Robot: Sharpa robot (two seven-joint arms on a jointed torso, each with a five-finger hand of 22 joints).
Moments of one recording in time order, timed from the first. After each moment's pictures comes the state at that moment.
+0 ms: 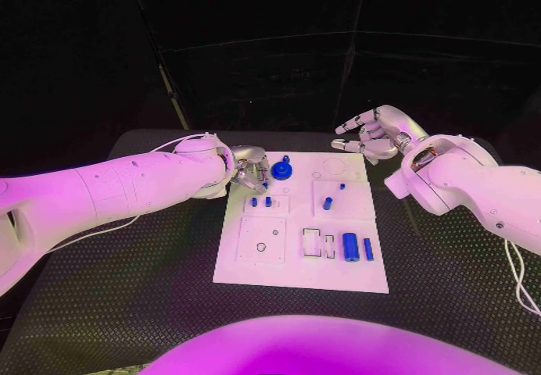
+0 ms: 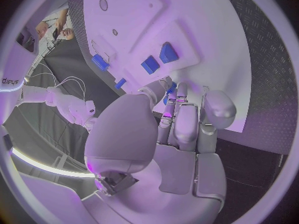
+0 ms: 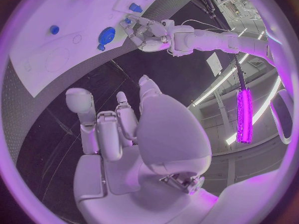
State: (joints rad) left arm 1.19 -0.62 -0.11 1.18 -1.27 0.00 -0.07; left_hand 1.34 -0.11 0.43 -0.01 0.16 0.98 0.15 0.17 0.06 1.06 0.09 0.32 0.07 1.47 -0.01 1.30 0.97 0.12 1.41 0.09 1.13 1.06; right arm 1.09 -0.79 0.14 1.50 -1.06 -0.38 -0.04; right_hand 1.39 -0.07 -0.04 0.26 0.28 0.89 0.17 0.16 0.07 1.36 0.08 1.36 1.27 1.47 0.01 1.51 1.31 0.12 1.21 0.11 1.21 0.79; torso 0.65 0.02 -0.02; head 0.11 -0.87
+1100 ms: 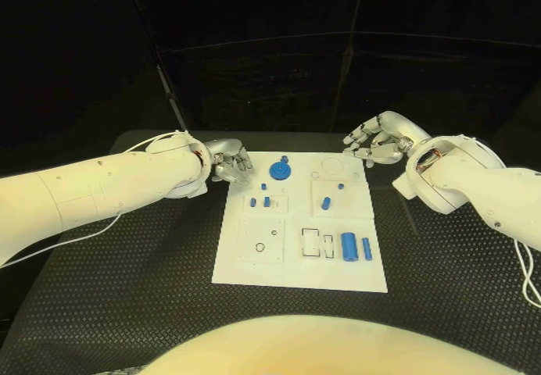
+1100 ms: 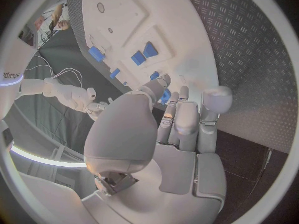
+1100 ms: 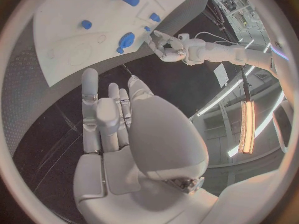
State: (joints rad) left arm 1.20 -0.73 -0.10 1.23 -1.20 -0.09 -0.07; left_hand 1.33 -0.12 0.36 -0.01 0.16 0.90 0.16 0.11 0.07 0.98 0.10 0.28 0.07 1.45 0.00 1.27 0.90 0.12 1.37 0.11 1.03 0.96; right arm 1.08 -0.80 0.14 1.43 -1.18 -0.32 -0.06; right_hand 1.56 -0.06 0.03 0.26 0.25 0.95 0.16 0.19 0.07 0.99 0.09 0.42 0.35 1.46 0.00 1.15 1.00 0.18 1.11 0.10 0.90 0.41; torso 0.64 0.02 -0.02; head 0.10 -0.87
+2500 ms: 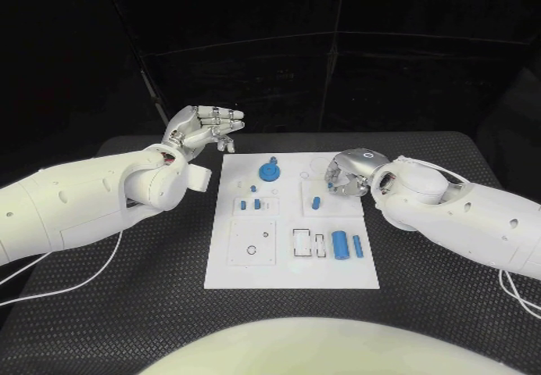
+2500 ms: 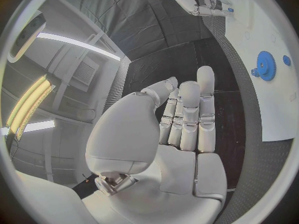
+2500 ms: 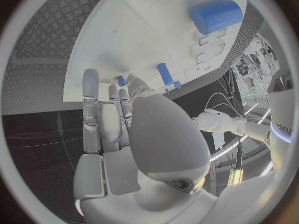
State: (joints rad) left arm 1.20 -0.84 -0.11 1.41 -0.05 -0.30 0.51; left_hand 1.36 -0.09 0.43 -0.06 0.16 1.00 0.18 0.16 0.07 1.05 0.11 0.34 0.08 1.27 0.01 1.06 0.51 0.17 1.19 0.11 0.73 0.67; right arm 1.01 -0.73 0.11 1.41 -1.79 -0.15 -0.21; right_hand 1.59 -0.09 0.13 0.24 0.21 0.98 0.17 0.13 0.07 1.01 0.10 0.25 0.14 1.46 0.01 1.25 1.14 0.18 1.13 0.11 0.94 0.44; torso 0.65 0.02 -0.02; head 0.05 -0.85
